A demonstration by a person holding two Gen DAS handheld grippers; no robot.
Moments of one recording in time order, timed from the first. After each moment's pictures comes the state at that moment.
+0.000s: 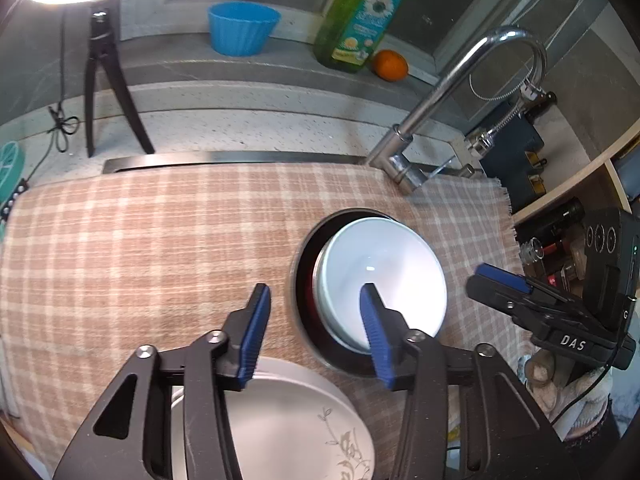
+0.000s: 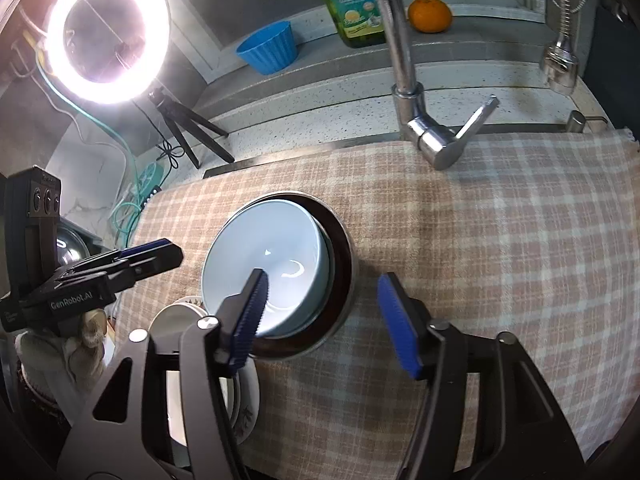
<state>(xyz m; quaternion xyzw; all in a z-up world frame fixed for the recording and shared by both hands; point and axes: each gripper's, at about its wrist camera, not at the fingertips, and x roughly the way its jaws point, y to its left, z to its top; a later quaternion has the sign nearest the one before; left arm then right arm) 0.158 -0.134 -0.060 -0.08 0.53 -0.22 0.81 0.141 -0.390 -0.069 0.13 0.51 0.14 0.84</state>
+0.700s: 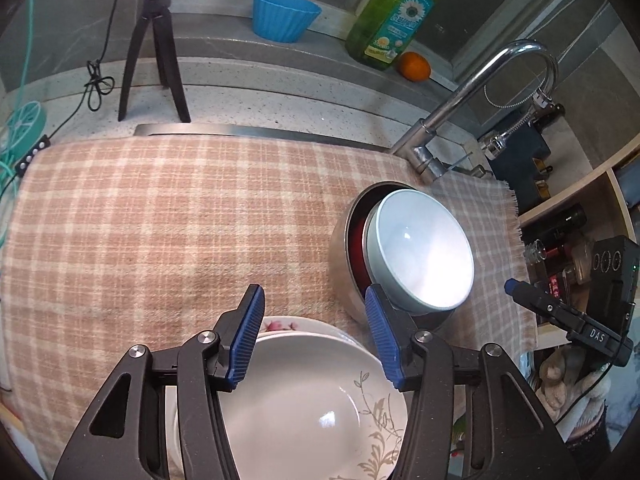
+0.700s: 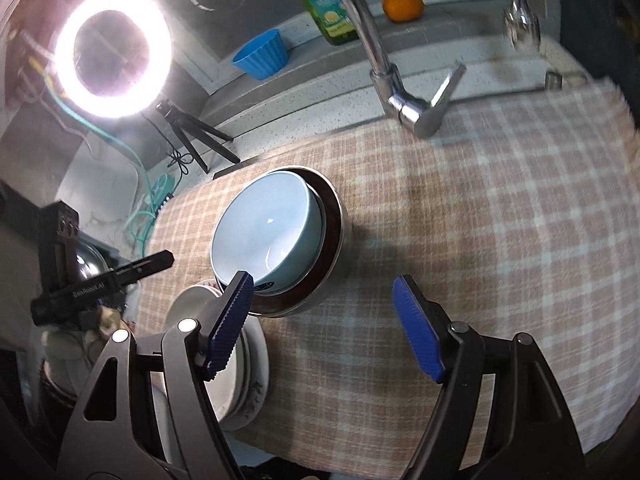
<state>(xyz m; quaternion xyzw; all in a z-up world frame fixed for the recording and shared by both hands) 0.141 -0.099 -0.079 -0.10 0.54 -0.21 0.80 0.103 -0.412 -0.079 0.20 0.50 0.13 0.83</state>
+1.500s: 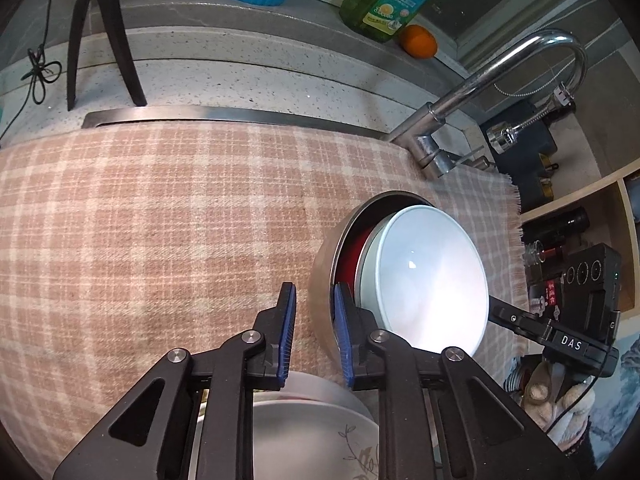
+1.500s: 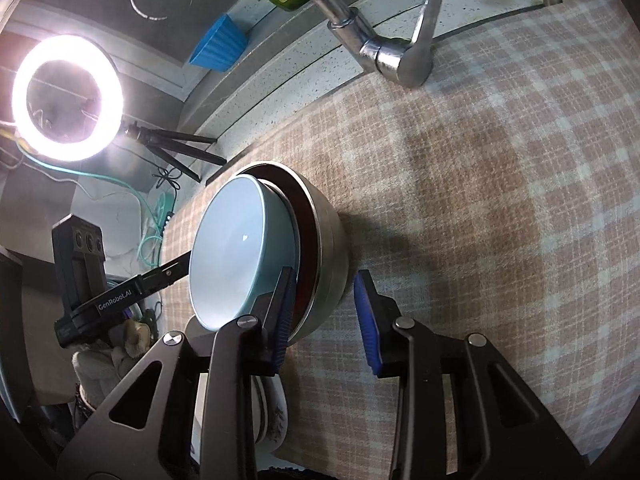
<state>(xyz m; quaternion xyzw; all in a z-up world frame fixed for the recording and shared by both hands) 0.186 -0.130 -0.110 -0.11 0.58 -0.23 0.77 0.139 -0.416 -0.127 0.28 0.55 0.13 0.78</state>
